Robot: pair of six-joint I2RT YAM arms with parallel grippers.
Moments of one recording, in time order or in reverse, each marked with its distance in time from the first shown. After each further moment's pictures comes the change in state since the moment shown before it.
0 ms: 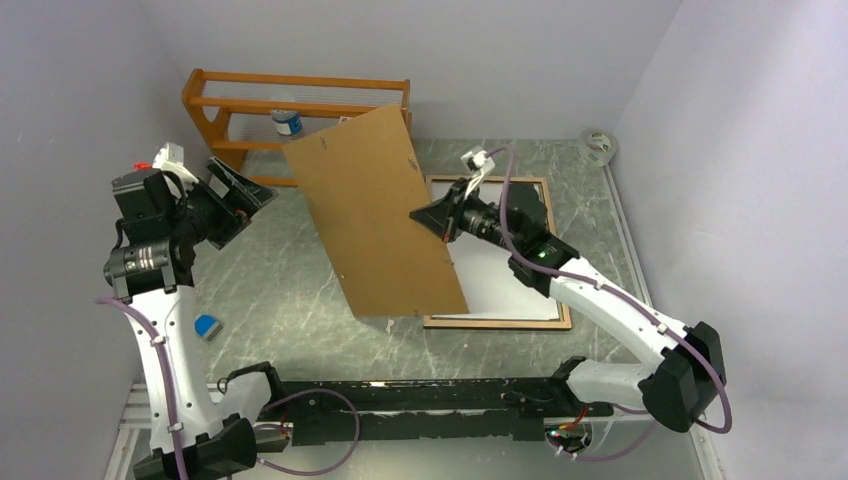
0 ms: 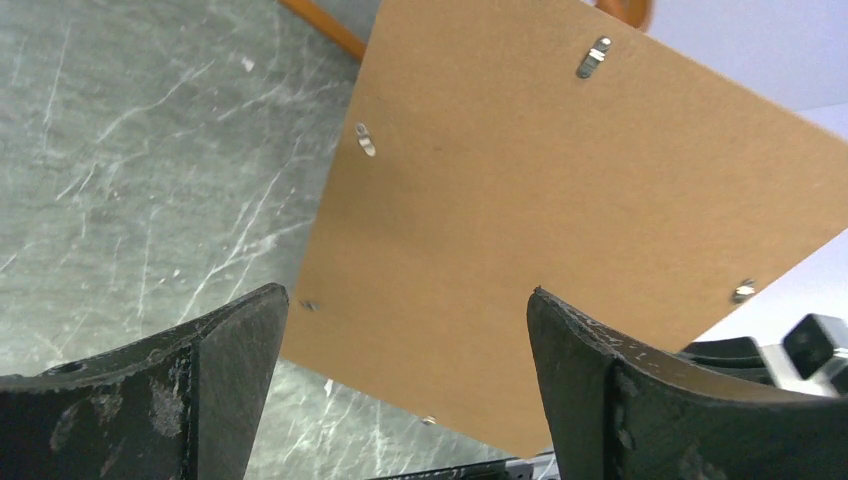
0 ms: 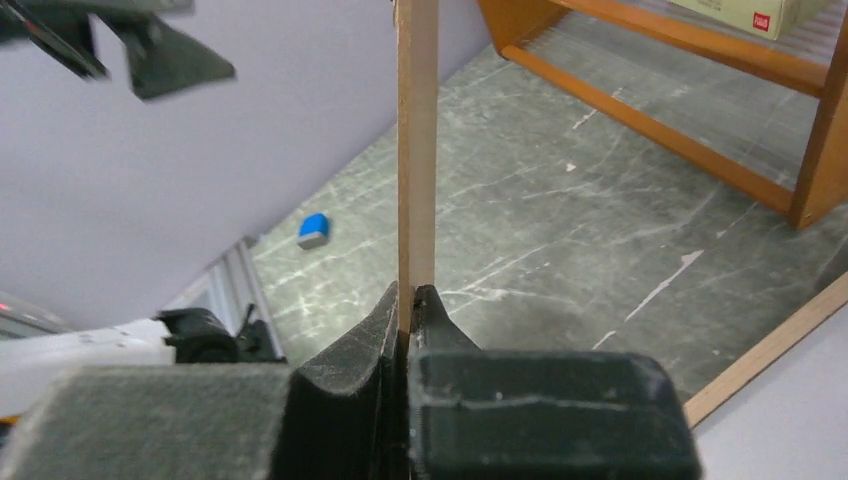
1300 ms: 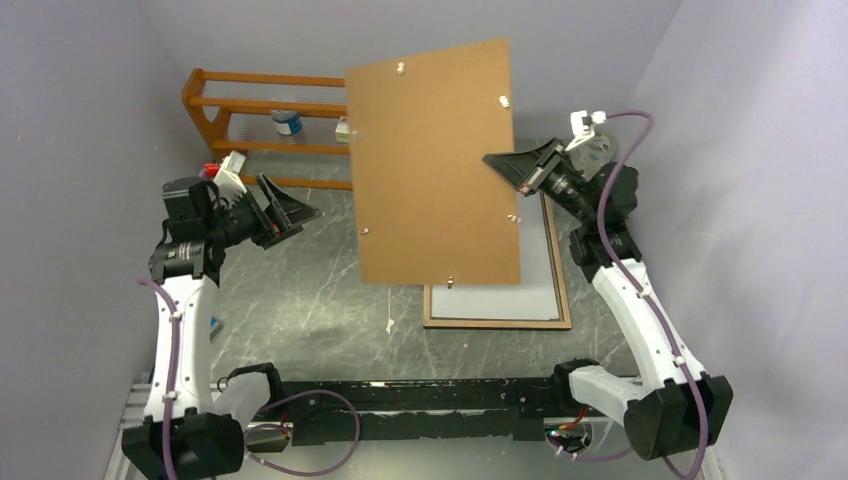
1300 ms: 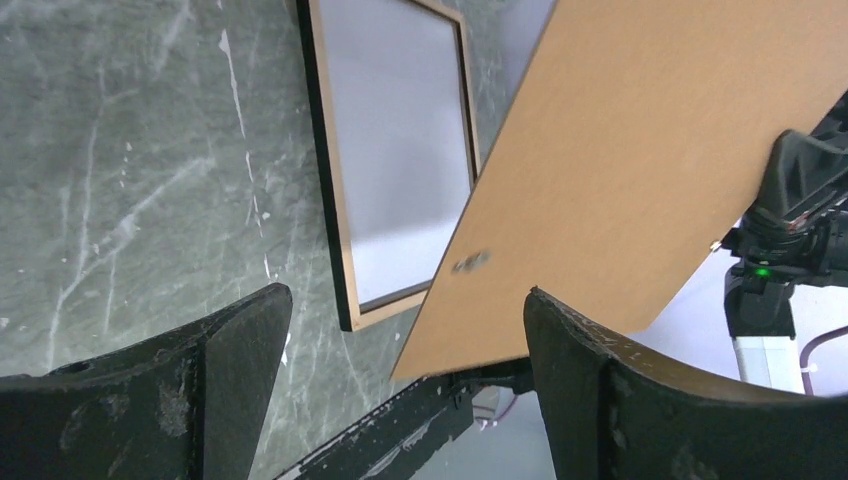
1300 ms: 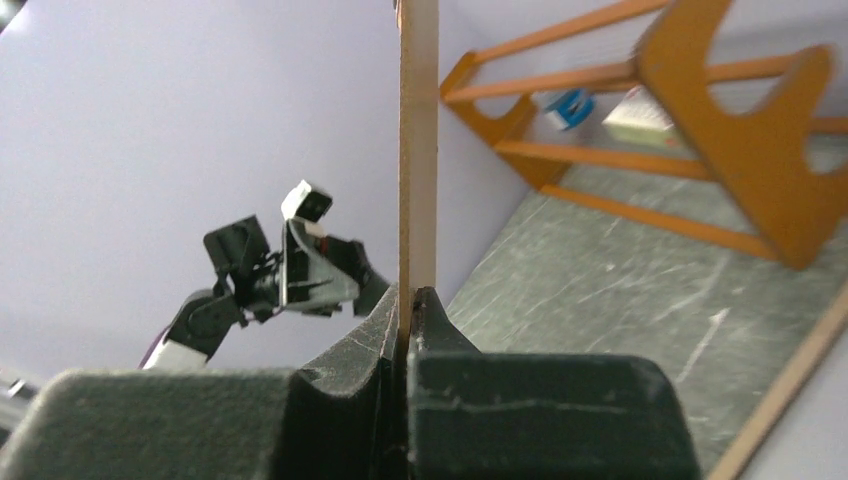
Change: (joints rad) left arm -0.090 0.001 -0.347 0.332 0.366 0.035; right arm -0.479 -0.099 0.050 0.141 -0.316 0.586
